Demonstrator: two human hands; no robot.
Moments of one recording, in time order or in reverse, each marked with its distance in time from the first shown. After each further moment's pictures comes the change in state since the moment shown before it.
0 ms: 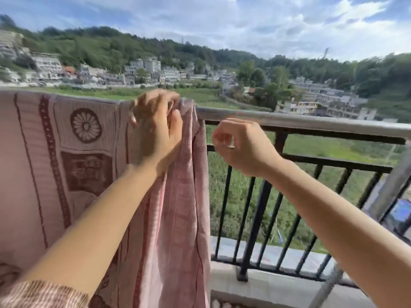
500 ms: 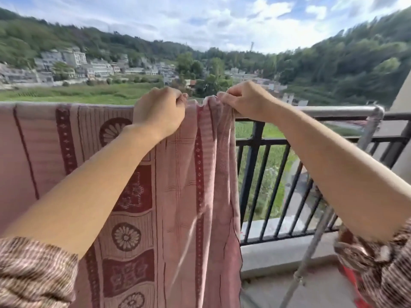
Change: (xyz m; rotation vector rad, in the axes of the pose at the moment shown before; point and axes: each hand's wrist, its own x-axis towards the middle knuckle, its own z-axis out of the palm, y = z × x) left_hand 0.071 -0.091 -0.032 -0.110 -0.515 0.093; right_hand 0.105 -0.056 0.014 -0.090 -0.203 0.581
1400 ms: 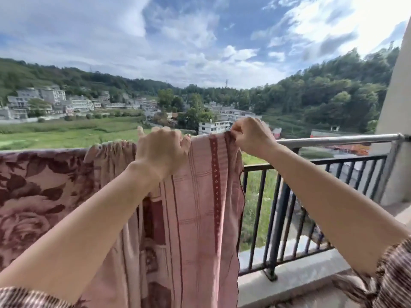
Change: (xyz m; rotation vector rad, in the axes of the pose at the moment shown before) left_hand -0.075 -0.318 -0.206 0.193 -0.106 0.091; right_hand 0.031 -0.328 0.167 -0.300 0.405 0.033
